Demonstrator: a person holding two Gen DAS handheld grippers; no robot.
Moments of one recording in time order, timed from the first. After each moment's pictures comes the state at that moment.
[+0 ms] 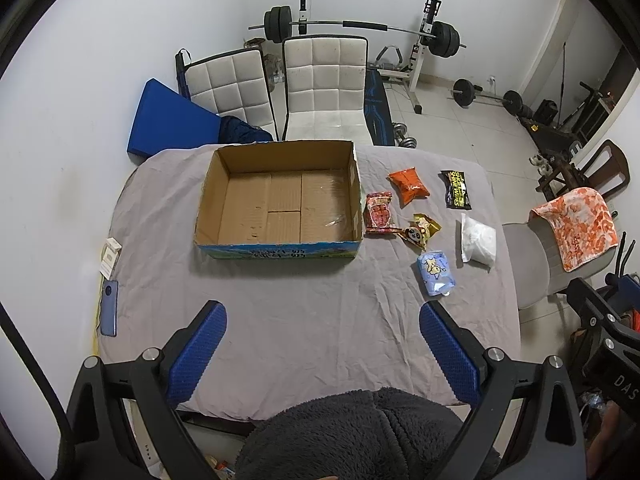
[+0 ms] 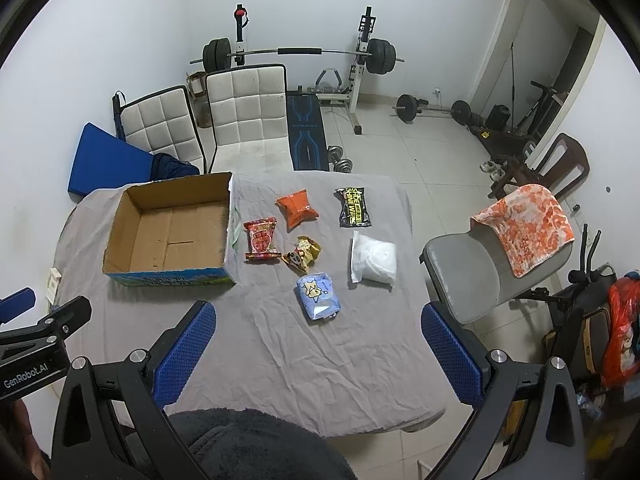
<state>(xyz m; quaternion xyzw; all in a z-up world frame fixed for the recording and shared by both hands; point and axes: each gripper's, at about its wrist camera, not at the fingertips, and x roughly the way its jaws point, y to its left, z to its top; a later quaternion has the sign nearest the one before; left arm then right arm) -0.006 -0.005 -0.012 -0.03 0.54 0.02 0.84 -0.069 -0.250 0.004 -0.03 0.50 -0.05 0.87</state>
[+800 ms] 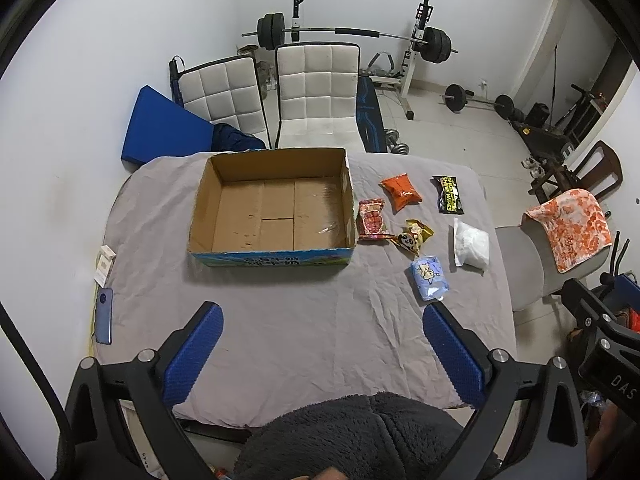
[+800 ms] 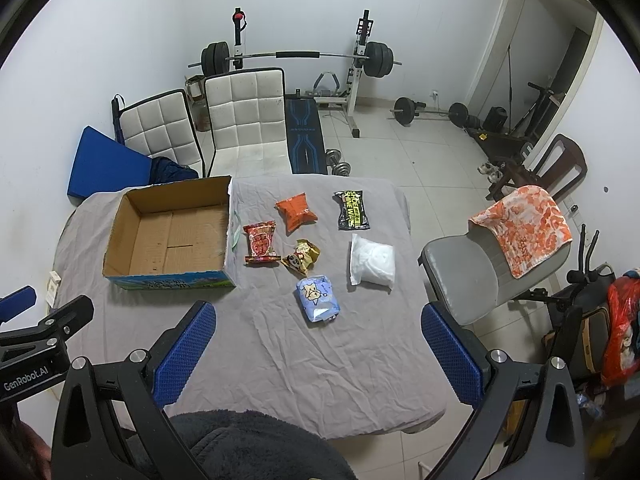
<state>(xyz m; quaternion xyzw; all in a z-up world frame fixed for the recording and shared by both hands) -0.007 -0.006 -0.010 -0.03 0.53 0.01 0.85 -0.069 -0.249 0.008 -0.03 0.49 -0.05 0.87</state>
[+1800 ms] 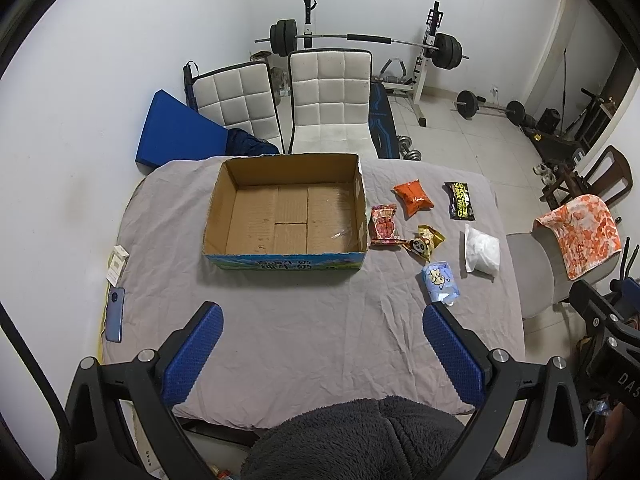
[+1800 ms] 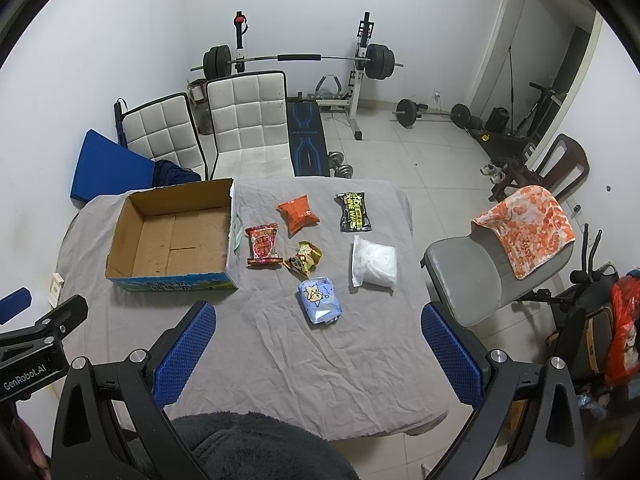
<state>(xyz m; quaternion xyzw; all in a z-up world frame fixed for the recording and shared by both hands) -0.012 -0.004 -0.006 -0.02 0.52 0.03 0.85 -0.071 -0.243 0.008 -0.02 0.49 -0.05 0.87</state>
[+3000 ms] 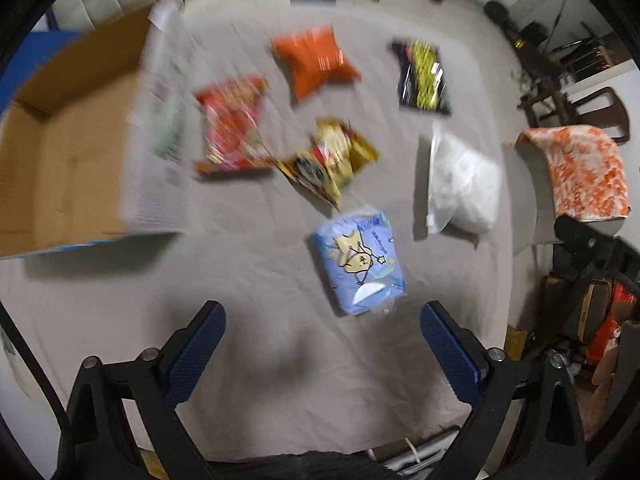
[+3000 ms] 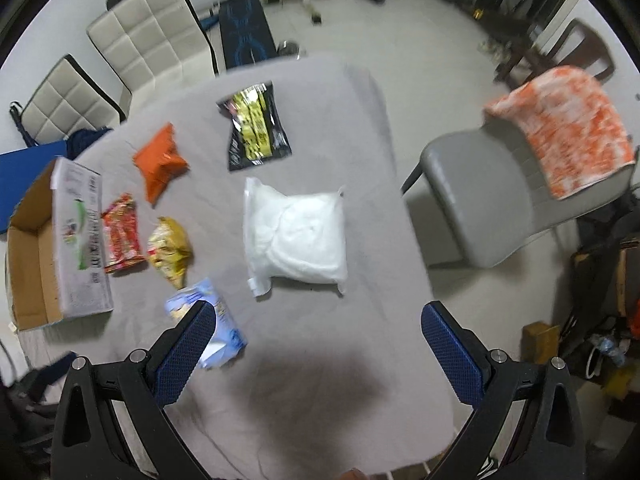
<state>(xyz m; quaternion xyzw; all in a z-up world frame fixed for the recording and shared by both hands) 0.175 -0.188 -0.291 -0.06 0.72 -0.07 0.69 0.144 -0.480 -0.279 0.08 0.65 -0.09 0.75</state>
